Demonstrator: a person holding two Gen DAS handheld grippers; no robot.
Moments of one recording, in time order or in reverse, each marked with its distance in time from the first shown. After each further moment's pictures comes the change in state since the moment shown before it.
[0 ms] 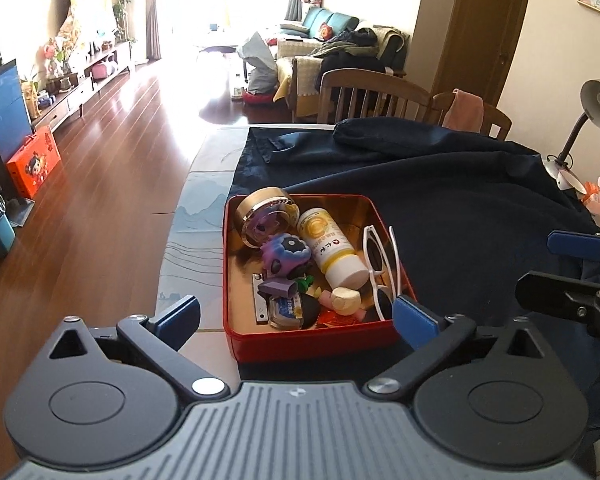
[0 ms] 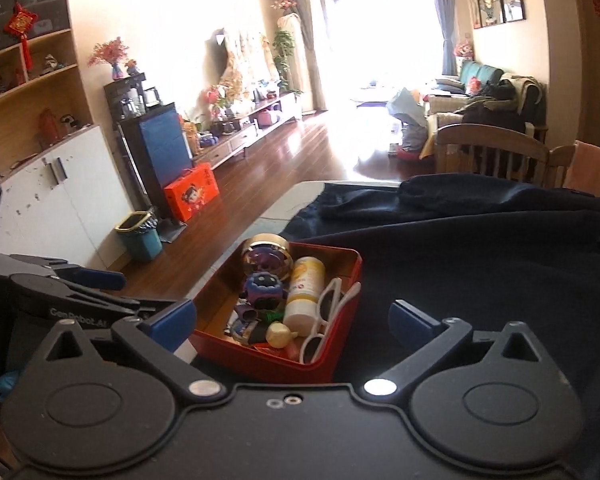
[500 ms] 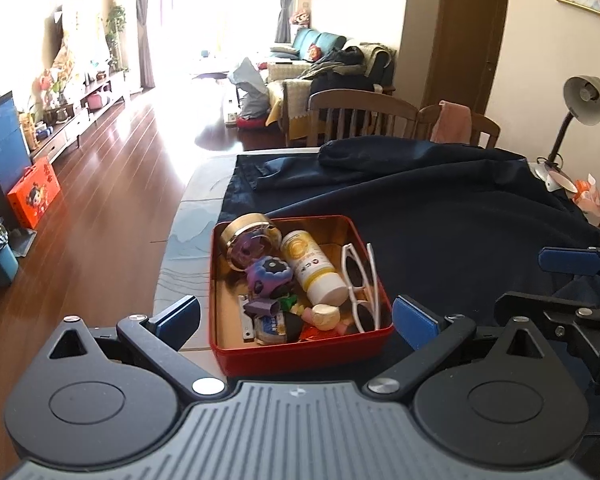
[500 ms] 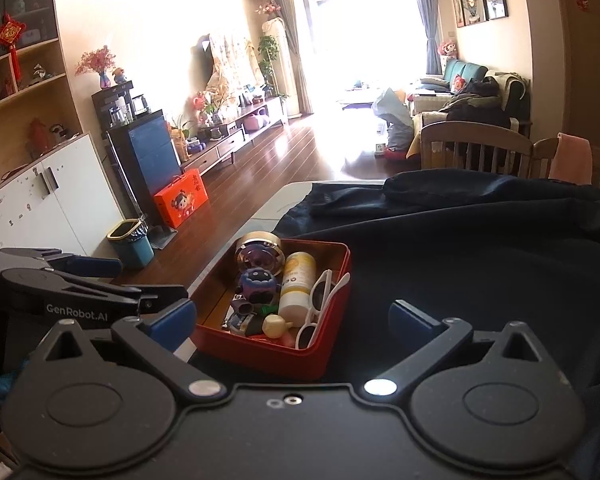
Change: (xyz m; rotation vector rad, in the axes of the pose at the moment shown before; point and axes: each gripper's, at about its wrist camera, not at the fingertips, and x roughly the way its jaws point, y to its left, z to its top) left arm -0.018 -0.026 0.001 0.058 -0.073 0.005; right arm -0.015 -0.002 -0.012 0.042 -0.024 -0.021
